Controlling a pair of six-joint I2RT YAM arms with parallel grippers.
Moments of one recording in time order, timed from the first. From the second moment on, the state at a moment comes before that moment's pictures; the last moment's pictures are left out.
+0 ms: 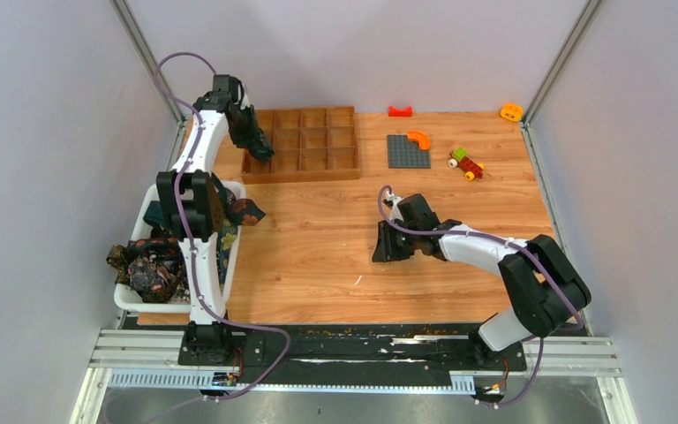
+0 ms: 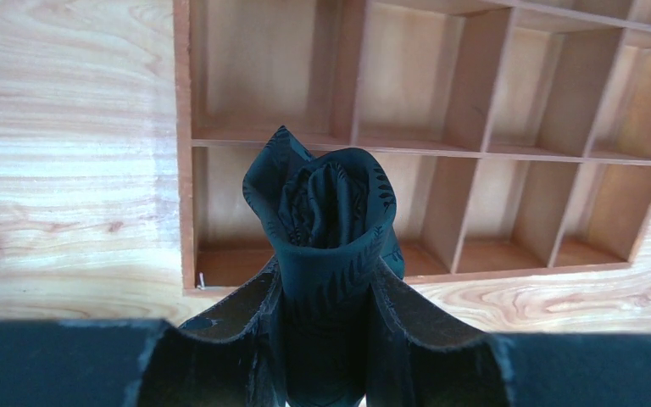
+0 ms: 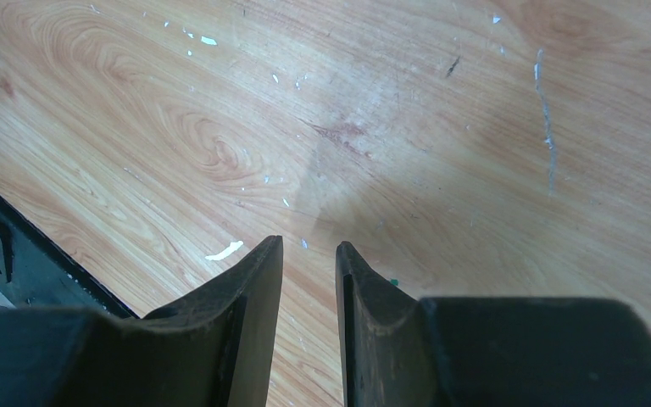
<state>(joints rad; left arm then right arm) -0.03 2.23 2.16 -0.88 0.16 -0.31 0.57 1.52 0.72 -0.13 -0.33 0.41</state>
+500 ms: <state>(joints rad) 0.03 2.35 2.17 -0.91 0.18 -0.32 0.57 1.52 0.72 -0.13 -0.33 0.41</state>
